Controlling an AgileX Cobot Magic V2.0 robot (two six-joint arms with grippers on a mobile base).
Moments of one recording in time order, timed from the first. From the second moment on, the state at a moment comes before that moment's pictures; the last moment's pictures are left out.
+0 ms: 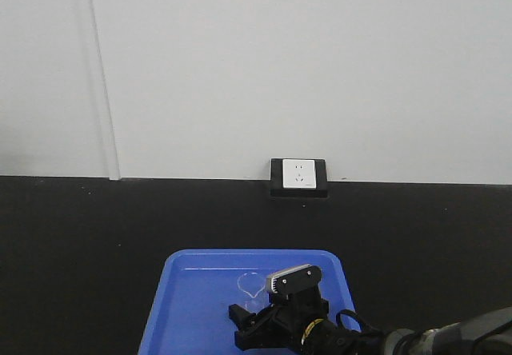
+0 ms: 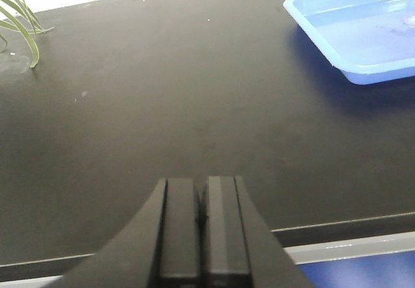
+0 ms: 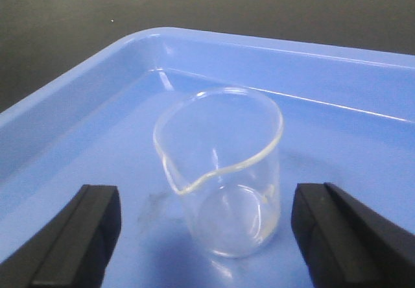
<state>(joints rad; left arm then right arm) -0.06 -0.02 0.03 0.11 0.39 0.02 0.43 2.25 -1.15 -0.30 -0.69 0.38</state>
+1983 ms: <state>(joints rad) -0.06 -0.02 0.03 0.11 0.39 0.02 0.43 1.79 -1.25 -0.30 0.00 0.39</state>
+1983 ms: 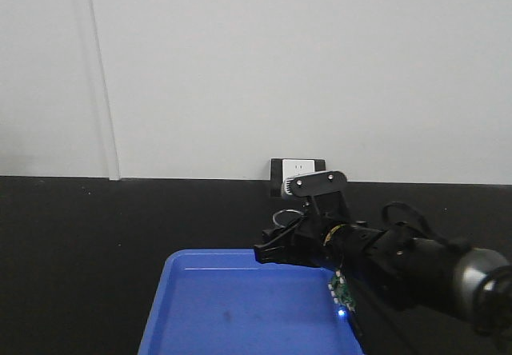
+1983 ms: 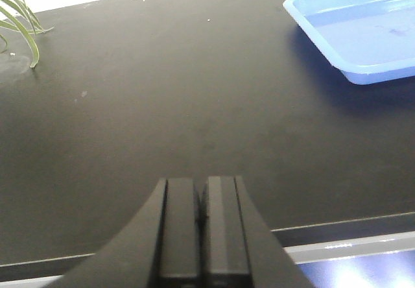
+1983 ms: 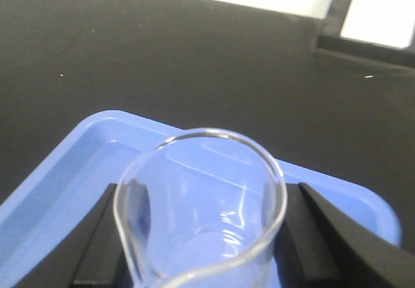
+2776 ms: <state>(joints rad) -0.06 -0.02 0.03 0.11 0.39 0.02 0.43 0.53 -0.38 -0.30 0.14 0.39</state>
